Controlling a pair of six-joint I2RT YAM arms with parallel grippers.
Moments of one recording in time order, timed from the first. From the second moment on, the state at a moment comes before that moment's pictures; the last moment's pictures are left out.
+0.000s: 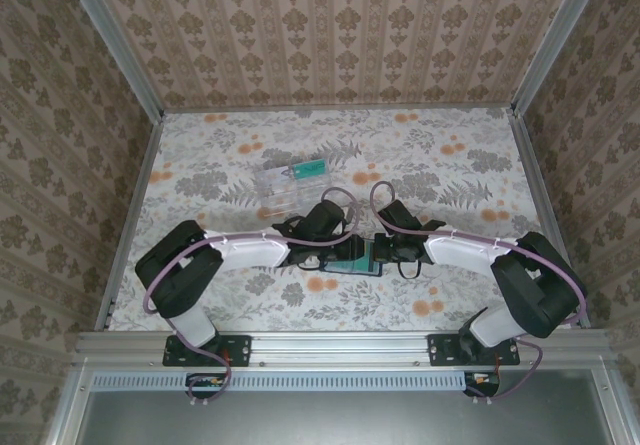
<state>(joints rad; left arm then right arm) -0.97 1.68 0.86 0.02 0.26 -0.82 0.59 1.48 0.67 -0.31 -0.01 0.65</state>
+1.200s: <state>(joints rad) -0.96 1.78 0.94 -0.11 0.27 -0.83 0.60 1.48 0.67 -0.30 -0.01 0.65</state>
